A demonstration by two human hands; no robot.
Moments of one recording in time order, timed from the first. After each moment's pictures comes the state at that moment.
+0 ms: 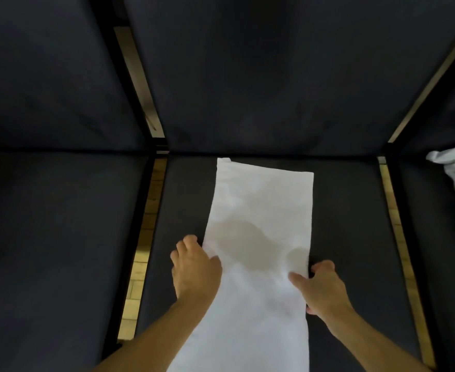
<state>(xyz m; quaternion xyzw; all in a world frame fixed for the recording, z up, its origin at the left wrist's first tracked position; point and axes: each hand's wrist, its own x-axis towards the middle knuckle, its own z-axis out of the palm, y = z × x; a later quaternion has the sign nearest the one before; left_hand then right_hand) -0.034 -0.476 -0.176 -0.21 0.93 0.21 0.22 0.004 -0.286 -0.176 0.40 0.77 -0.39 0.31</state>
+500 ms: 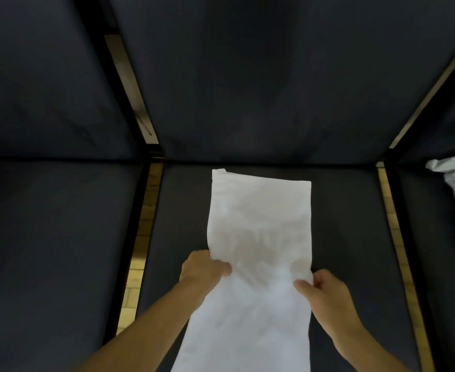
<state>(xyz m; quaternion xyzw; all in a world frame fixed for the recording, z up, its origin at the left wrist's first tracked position) -0.068 -0.471 -0.178 -0.33 0.78 0.38 0.38 -0.003 -0.277 -0.158 0.39 0.76 -0.45 0.26</state>
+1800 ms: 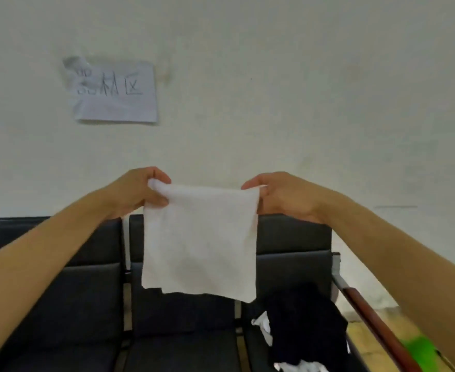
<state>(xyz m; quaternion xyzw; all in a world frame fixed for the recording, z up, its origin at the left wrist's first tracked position) 0.056 -0.431 0.592 0.19 0.83 0.53 0.05 0.166 -0.155 0.619 -0.09 0.88 -0.46 0.03</state>
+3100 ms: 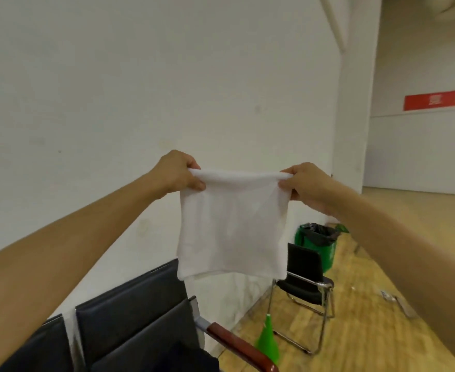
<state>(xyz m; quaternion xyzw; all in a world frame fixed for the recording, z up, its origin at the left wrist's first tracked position) 0.126 -0.136 0.777 0.55 0.72 0.42 -0.03 0.357 -0.022 0.765 0.30 0.79 -0.36 -0.39</state>
